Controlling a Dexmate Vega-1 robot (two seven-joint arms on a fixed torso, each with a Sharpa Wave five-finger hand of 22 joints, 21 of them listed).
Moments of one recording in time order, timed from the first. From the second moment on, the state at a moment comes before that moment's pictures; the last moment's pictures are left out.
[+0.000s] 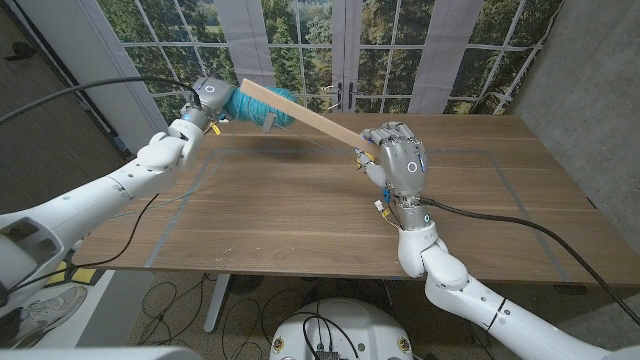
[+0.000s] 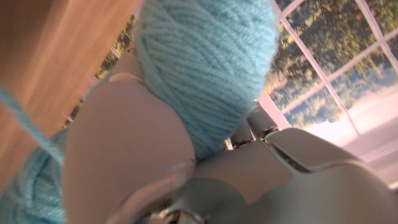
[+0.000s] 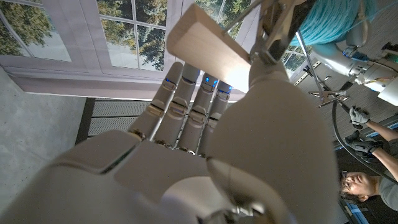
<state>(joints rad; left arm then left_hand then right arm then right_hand) 0.42 0.94 0.81 -1.42 0.83 0.29 0.42 1.07 -0.05 0.31 -0.11 0.32 0.79 -0.04 0.51 0.22 0.85 -0.11 0.50 0.37 0.98 0.03 0.52 0.39 0.56 -0.05 0.80 0.39 -1.04 -0.59 -0.72 -1.85 -1.04 -0.35 -1.04 1.14 -0.01 0.16 -0.12 0.36 0.89 -0.06 0.59 0.31 0.96 -0.10 0.61 0.62 0.94 -0.11 0.66 1.18 0.52 -0.05 0.65 0.23</state>
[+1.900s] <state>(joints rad) 0.95 1.13 0.10 -2.11 0.94 0.32 0.52 1.07 -0.05 0.30 -0.10 0.30 0.81 -0.04 0.49 0.22 0.86 -0.11 0.50 0.41 0.98 0.03 0.53 0.41 0.56 -0.05 0.86 0.38 -0.93 -0.52 -0.79 -1.68 -0.99 -0.26 -1.09 1.14 -0.02 0.14 -0.12 0.36 0.89 -0.06 0.60 0.31 0.97 -0.10 0.60 0.63 0.96 -0.12 0.62 1.20 0.50 -0.05 0.70 0.22</state>
